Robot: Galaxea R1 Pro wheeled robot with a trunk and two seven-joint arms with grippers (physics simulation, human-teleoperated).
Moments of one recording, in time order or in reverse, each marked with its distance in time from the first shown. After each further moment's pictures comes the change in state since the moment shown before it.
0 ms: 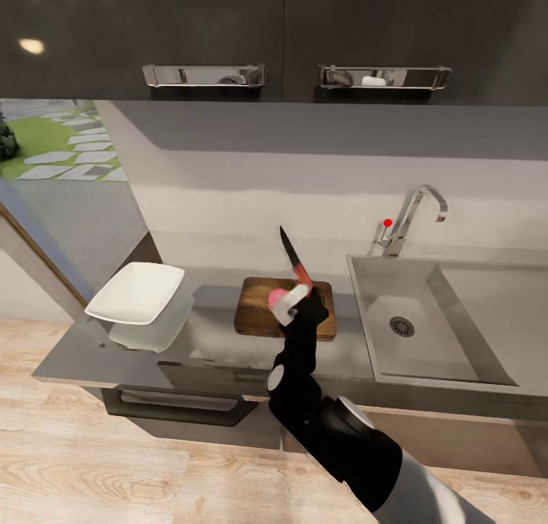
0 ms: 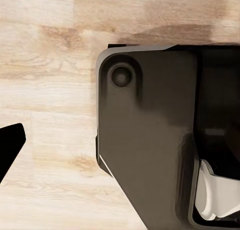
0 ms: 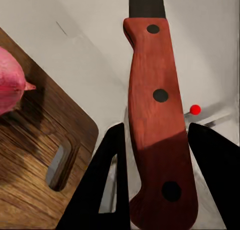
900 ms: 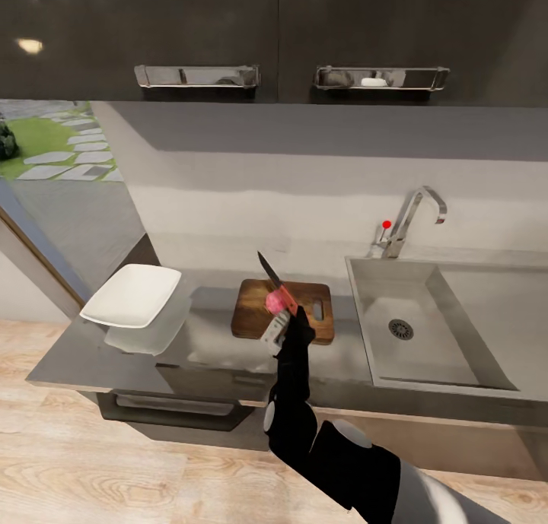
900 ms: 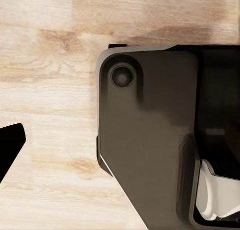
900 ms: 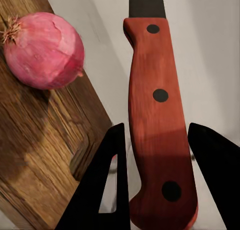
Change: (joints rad) left arm 0.000 0.002 0.000 0.000 0.000 0.000 0.000; right arm 0.000 -0.065 0.201 0.082 0.016 0.002 -0.009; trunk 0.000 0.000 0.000
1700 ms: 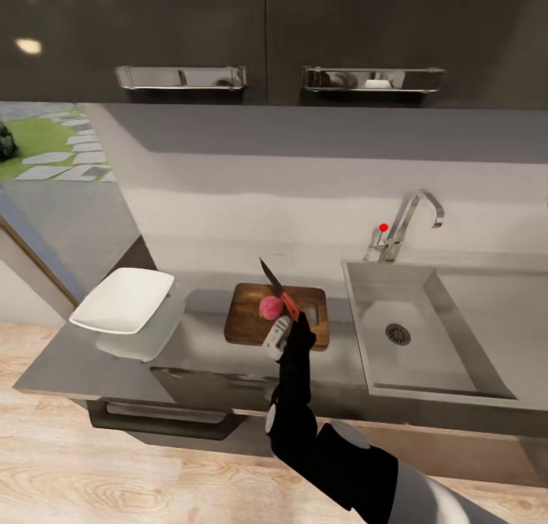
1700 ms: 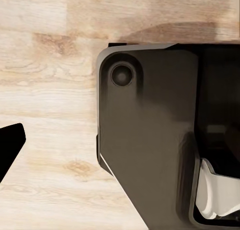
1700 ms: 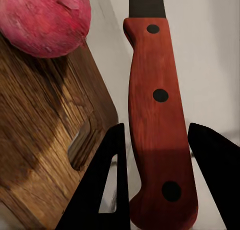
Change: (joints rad) left arm 0.000 0.000 0.000 0.003 0.000 0.000 0.000; right arm 0.004 0.000 0.003 0.056 -0.004 -0.002 0.003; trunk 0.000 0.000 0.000
